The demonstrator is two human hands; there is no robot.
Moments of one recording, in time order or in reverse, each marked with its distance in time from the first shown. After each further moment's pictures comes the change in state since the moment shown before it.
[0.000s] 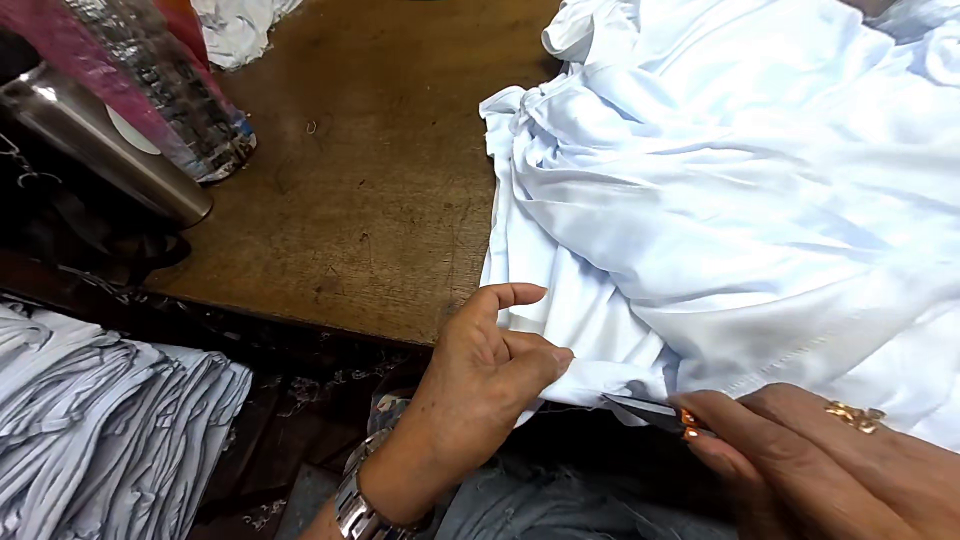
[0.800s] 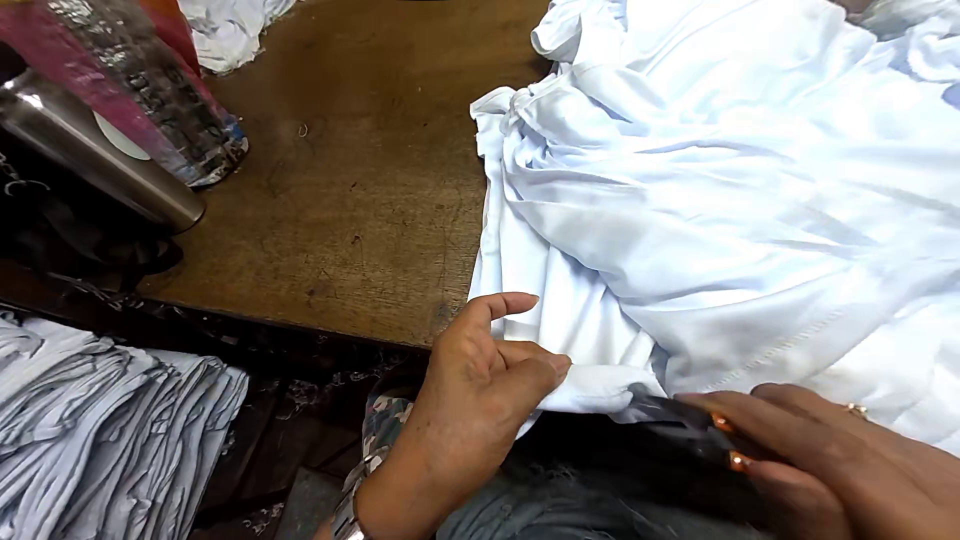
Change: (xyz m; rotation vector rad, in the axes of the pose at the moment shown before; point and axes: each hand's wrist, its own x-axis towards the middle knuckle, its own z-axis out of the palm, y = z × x) left_hand -0.006 -0.001 0.011 -0.044 0.058 -0.035; right_hand -0.008 0.007 -0.008 0.204 -0.035 0.061
